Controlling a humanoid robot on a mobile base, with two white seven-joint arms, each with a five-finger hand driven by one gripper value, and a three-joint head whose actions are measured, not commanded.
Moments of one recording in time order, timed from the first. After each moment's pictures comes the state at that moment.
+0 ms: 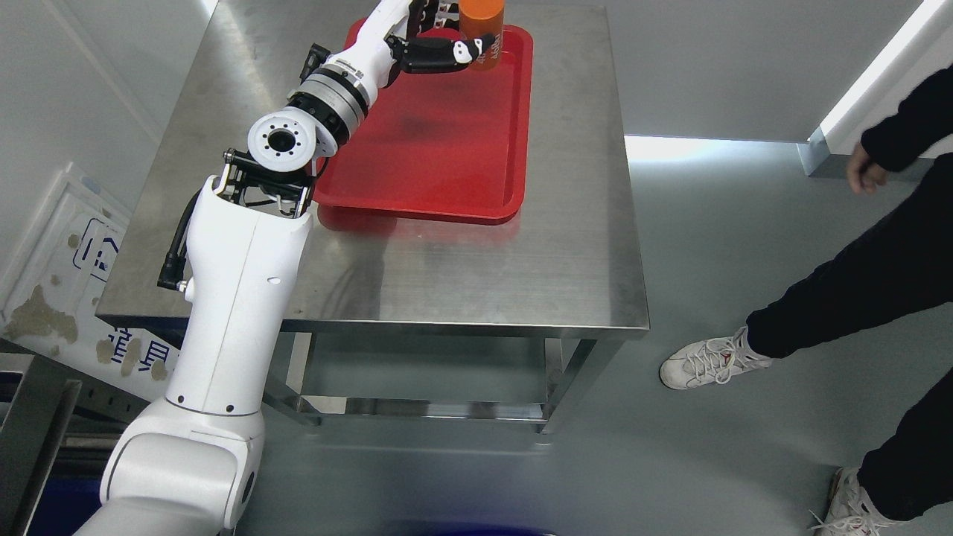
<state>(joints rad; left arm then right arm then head) -0.77 0.01 -0.24 -1.36 -0.09 0.26 -0.33 0.00 0.00 0.00 0.00 0.00 -0.02 -0.03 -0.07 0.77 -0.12</state>
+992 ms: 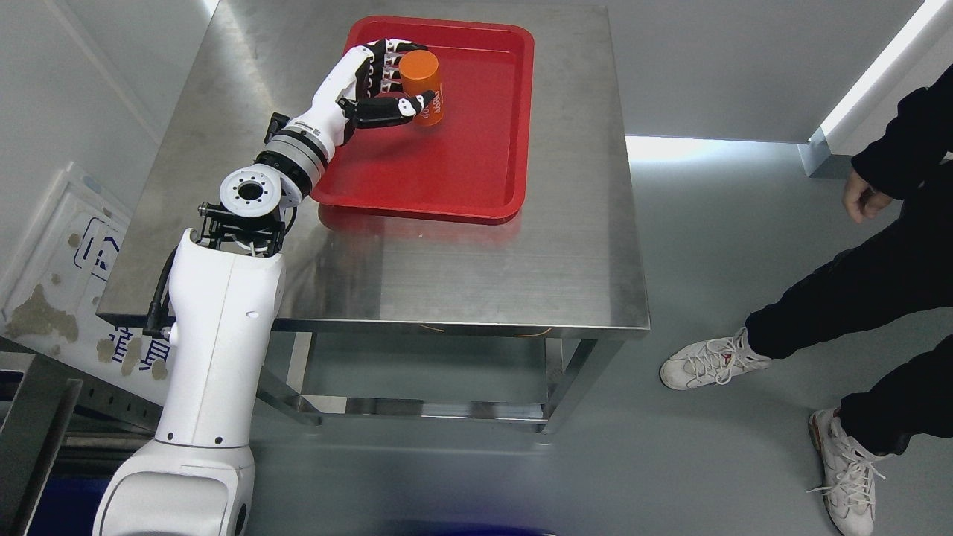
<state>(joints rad) -0.66 0.02 -0.13 -1.30 -0.10 0.25 -0.34 0.00 0.00 0.00 0.00 0.00 -0.02 -0.03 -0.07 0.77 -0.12</state>
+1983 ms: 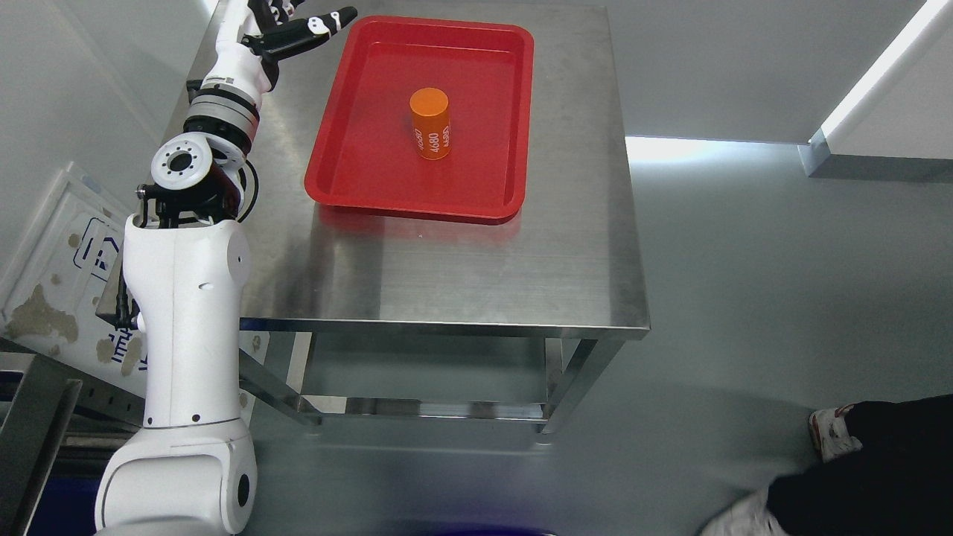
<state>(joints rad) -0.71 0.00 0.09 -1.31 0.09 0.23 -0.16 0.00 0.00 0.00 0.00 0.00 -0.02 -0.03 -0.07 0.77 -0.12</state>
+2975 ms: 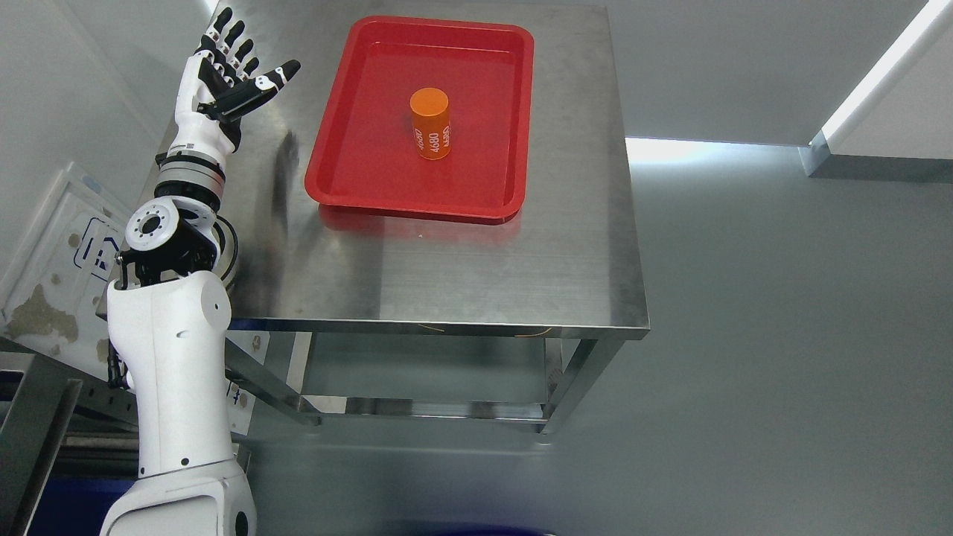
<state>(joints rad) -0.59 0.00 0.21 -1.32 0.14 0.22 -0.15 0.00 0.00 0.00 0.00 0.00 -0.02 -0.03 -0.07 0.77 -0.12</state>
